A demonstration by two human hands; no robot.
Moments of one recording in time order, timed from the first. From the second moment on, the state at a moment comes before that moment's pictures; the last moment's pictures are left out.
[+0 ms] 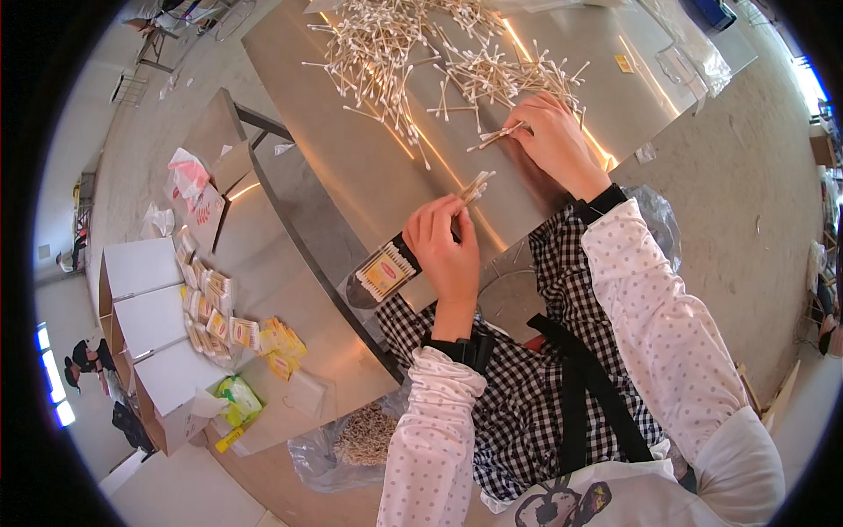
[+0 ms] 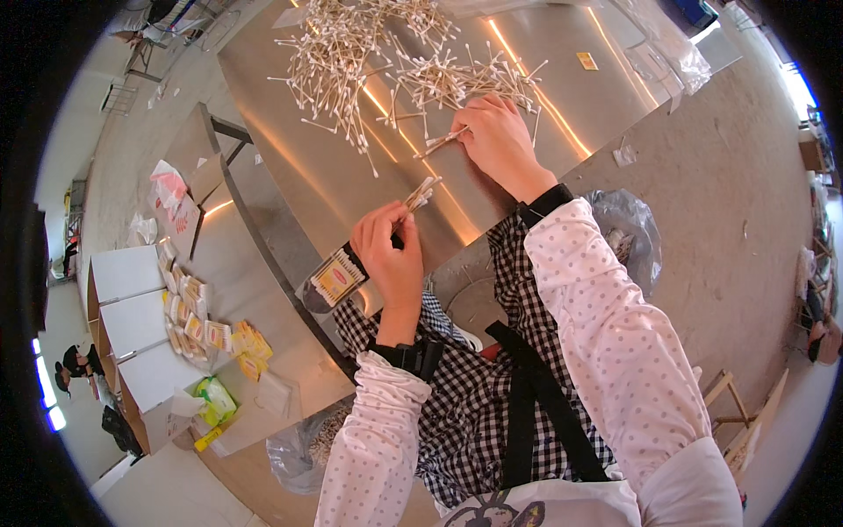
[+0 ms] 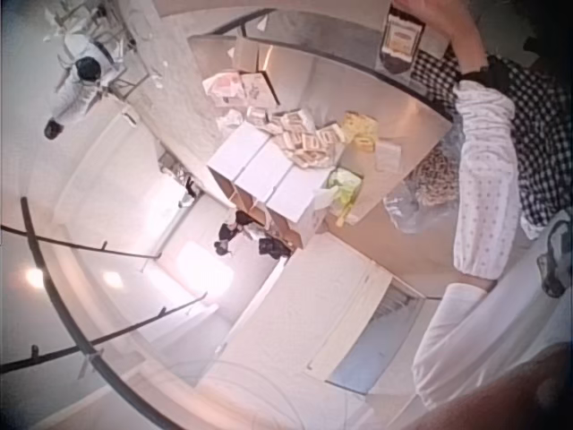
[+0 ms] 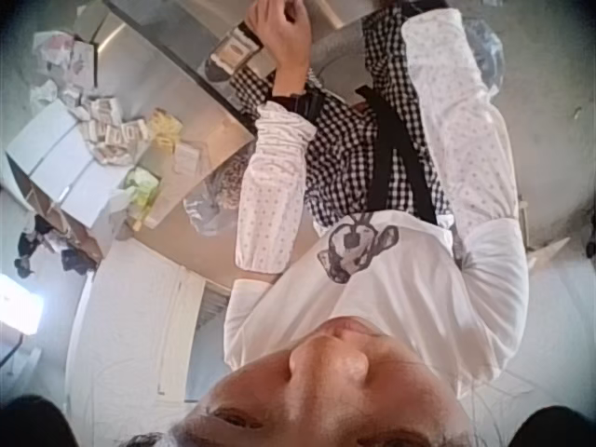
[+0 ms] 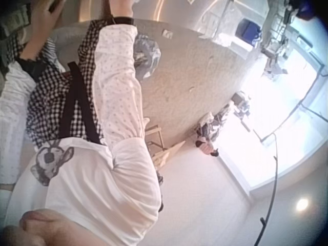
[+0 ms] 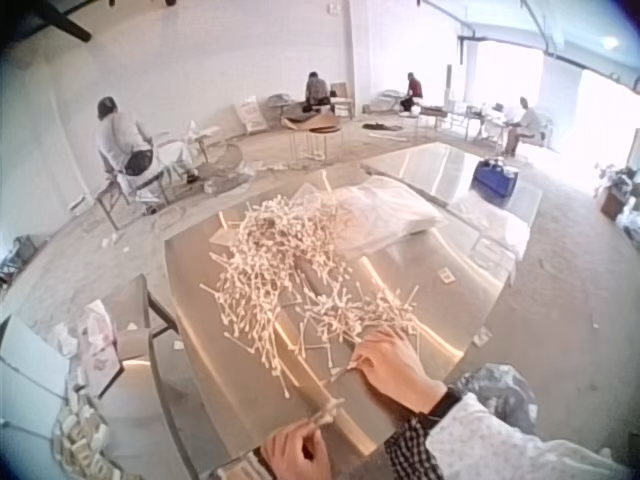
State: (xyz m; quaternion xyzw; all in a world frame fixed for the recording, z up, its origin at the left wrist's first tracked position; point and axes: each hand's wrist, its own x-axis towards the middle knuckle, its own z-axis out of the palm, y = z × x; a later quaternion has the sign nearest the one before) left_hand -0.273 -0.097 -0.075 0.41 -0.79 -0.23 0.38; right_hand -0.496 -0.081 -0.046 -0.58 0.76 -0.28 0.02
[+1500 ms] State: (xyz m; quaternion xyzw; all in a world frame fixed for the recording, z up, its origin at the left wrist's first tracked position) left_hand -0.269 -0.097 -0.070 0.38 -0.84 -0.20 0.34; right_hand -0.456 -0.061 -0.049 -0.45 0.74 -0.48 0.15
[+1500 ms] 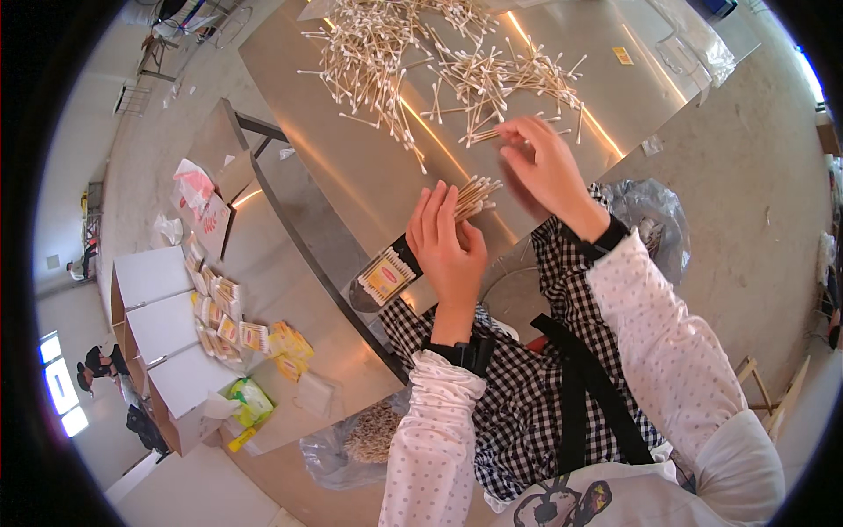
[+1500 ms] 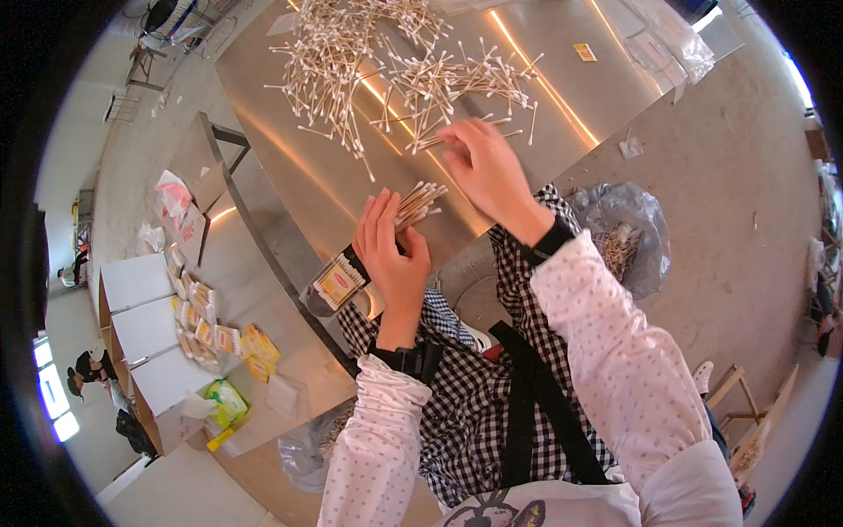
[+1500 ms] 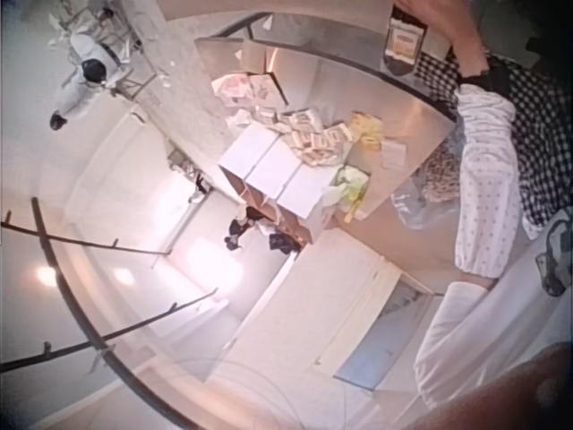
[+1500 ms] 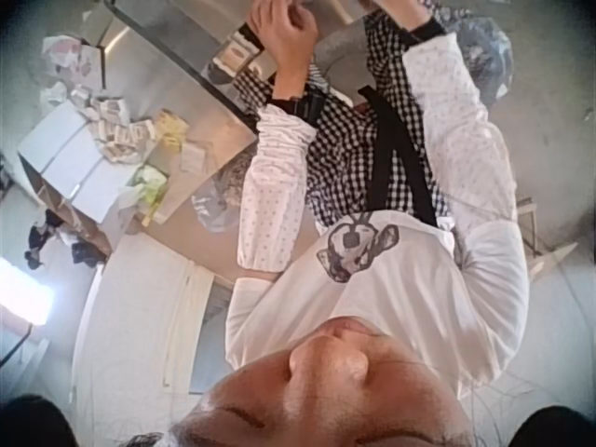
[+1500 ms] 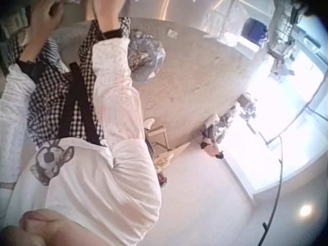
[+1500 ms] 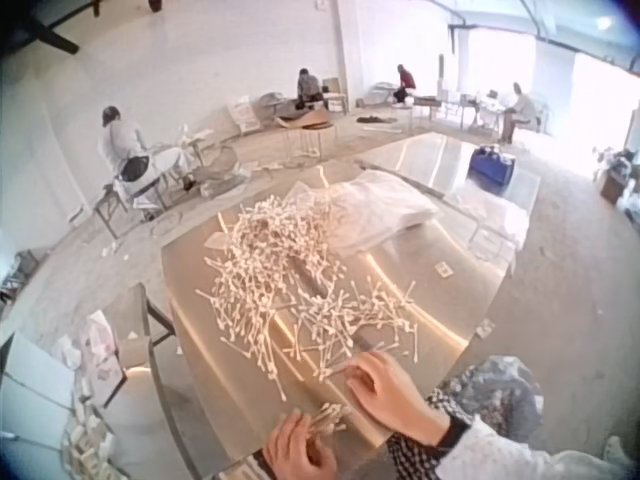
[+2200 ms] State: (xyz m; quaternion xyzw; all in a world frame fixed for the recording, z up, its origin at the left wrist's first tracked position) left_hand -0.299 -0.098 -0.078 0.38 -0.91 -0.07 0.13; right_hand -0.451 -0.045 -0.050 -0.18 0.56 -0.64 0.48
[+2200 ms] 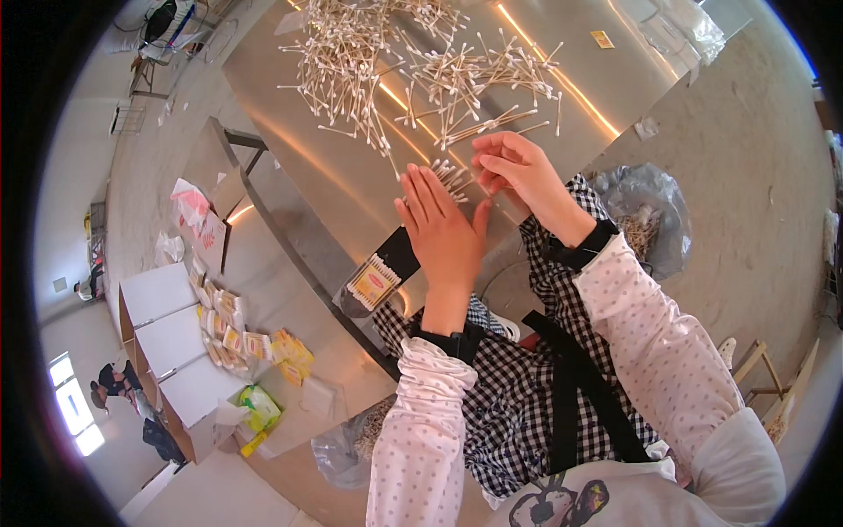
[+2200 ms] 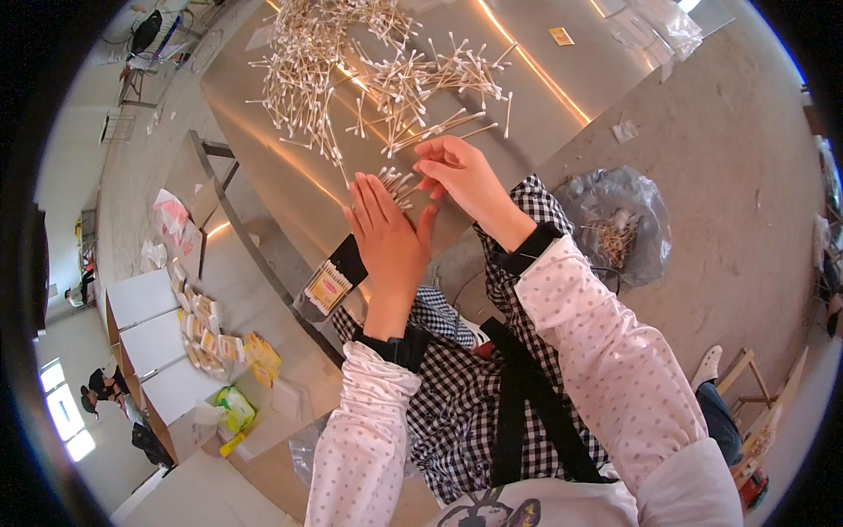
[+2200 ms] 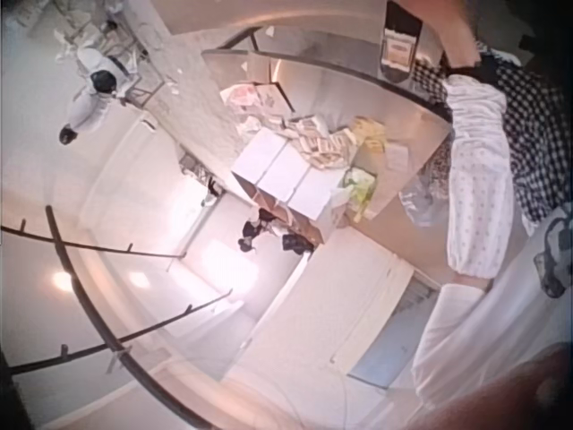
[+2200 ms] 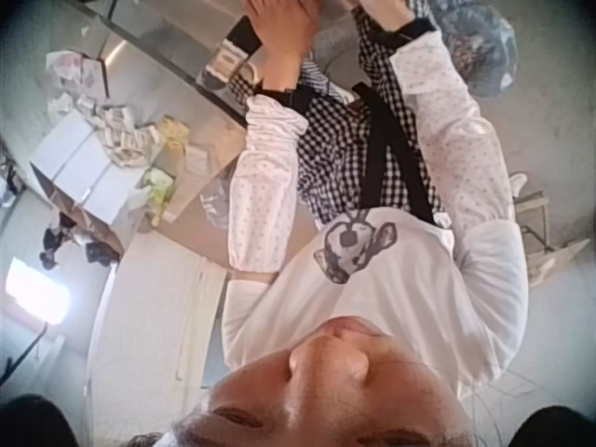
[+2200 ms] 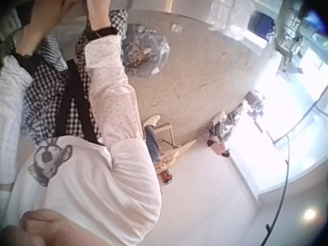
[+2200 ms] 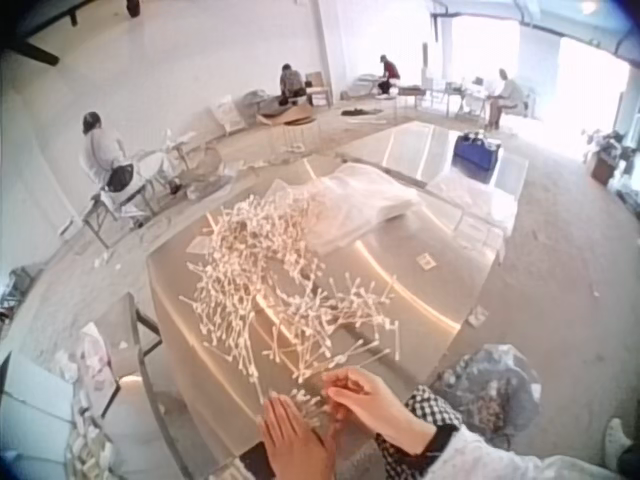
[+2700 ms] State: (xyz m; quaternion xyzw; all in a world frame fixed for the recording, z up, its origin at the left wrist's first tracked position) left_hand -0.293 -0.088 -0.079 0.38 -0.91 -0.08 0.16; right_hand -0.424 0.031 0.019 0.03 0.27 -0.73 0.62
